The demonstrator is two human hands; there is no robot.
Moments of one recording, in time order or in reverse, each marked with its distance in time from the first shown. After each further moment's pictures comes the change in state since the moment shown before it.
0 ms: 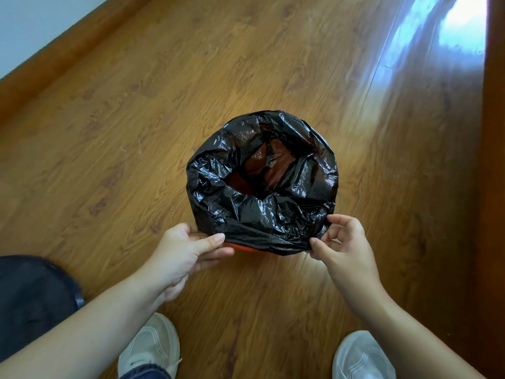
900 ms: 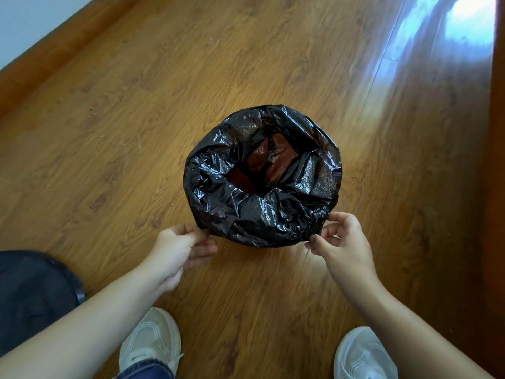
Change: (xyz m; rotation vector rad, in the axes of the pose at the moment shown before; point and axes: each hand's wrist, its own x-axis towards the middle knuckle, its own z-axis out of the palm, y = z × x) left_hand 0.022 -0.015 -0.014 0.009 0.166 -0.055; right_hand 0.005 0.005 0.006 -0.003 0.019 0.054
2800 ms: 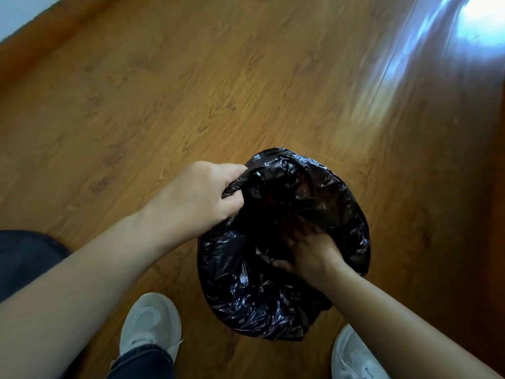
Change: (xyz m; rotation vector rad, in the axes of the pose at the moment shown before) left_hand -0.057 0.083 0.026 1.059 -0.181 0.851; right_hand 0.027 0.038 0.037 -1.635 -0.648 -0.456
